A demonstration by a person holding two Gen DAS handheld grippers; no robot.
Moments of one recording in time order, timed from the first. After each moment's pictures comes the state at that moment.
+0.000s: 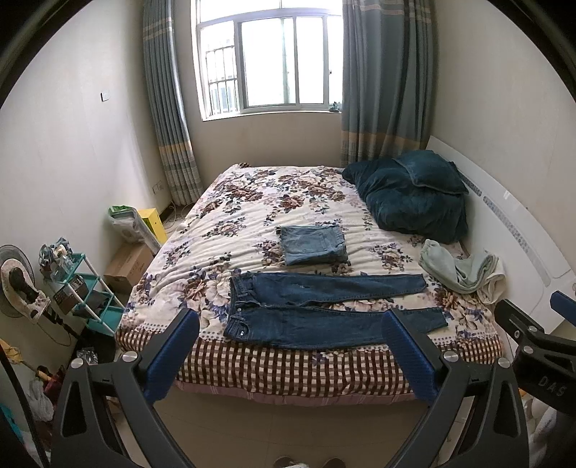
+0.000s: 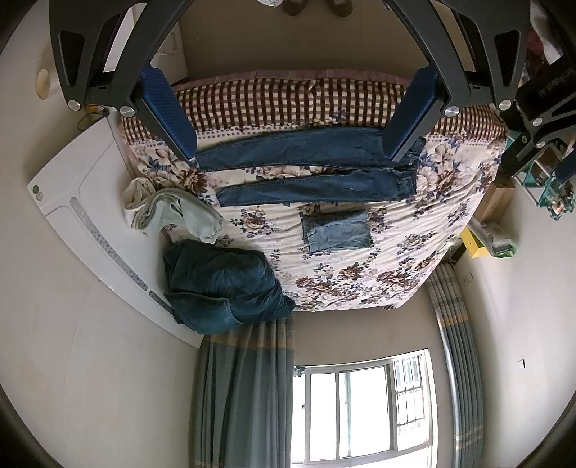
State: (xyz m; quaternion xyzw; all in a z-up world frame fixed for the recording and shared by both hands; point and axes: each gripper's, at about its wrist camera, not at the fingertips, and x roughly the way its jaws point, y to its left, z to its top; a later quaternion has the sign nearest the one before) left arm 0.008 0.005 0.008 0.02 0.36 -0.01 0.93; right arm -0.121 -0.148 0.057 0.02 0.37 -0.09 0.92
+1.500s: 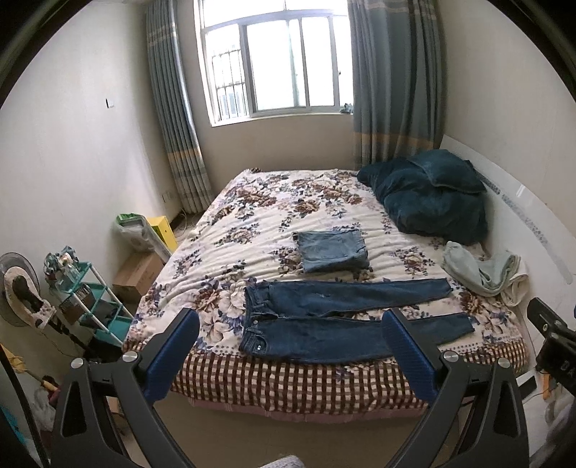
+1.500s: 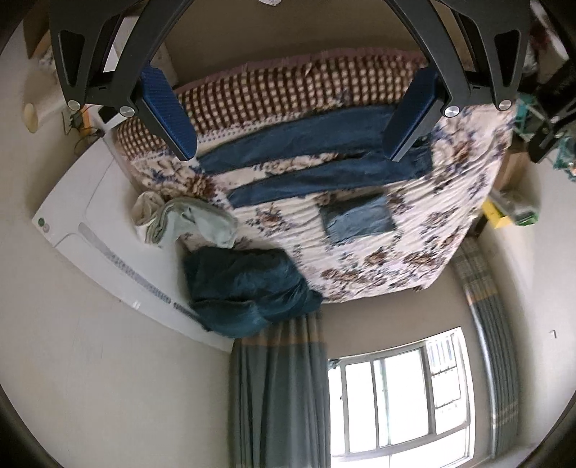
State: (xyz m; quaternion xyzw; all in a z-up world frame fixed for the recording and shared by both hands) left arm 0.055 0.032 -0.048 0.04 0.34 0.01 0.94; right arm -0.083 -0.150 0.011 0.05 0.35 -0.17 0.92
